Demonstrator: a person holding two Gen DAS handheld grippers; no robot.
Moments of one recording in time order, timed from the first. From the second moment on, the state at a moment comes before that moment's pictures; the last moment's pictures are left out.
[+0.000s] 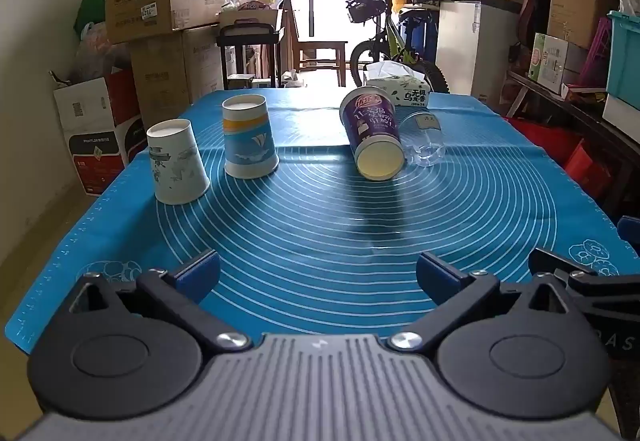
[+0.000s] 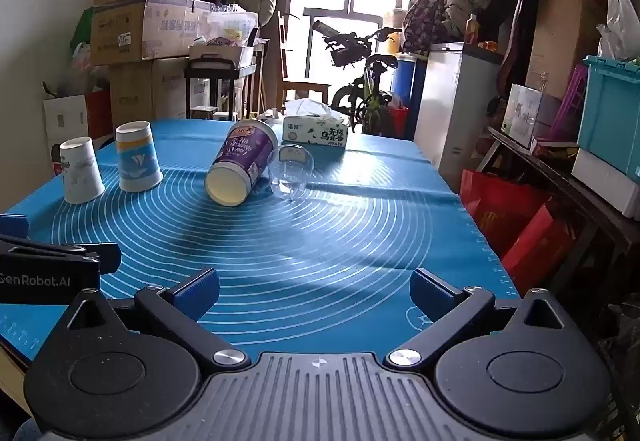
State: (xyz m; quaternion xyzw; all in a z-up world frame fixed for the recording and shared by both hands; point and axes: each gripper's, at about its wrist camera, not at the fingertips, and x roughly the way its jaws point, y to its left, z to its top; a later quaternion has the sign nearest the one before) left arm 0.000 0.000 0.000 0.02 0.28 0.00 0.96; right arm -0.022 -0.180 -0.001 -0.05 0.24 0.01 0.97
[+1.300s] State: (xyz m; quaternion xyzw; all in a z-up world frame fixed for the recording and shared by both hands) left arm 0.001 -0.002 -0.002 0.02 0.28 -0.01 0.96; right arm -0.019 -0.180 -0.006 -0.05 0.25 0.00 0.97
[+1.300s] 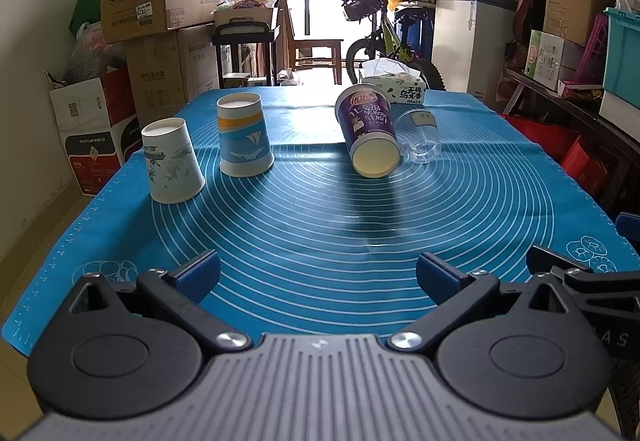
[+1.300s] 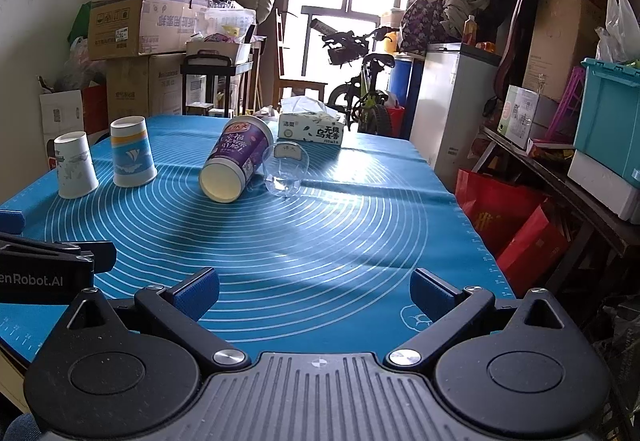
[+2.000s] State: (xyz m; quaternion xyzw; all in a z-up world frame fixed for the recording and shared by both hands) left arm 0.000 -0.002 -0.001 0.02 0.28 -0.01 0.96; right arm -0.019 -0.177 -0.006 -0.05 0.24 0.00 0.97
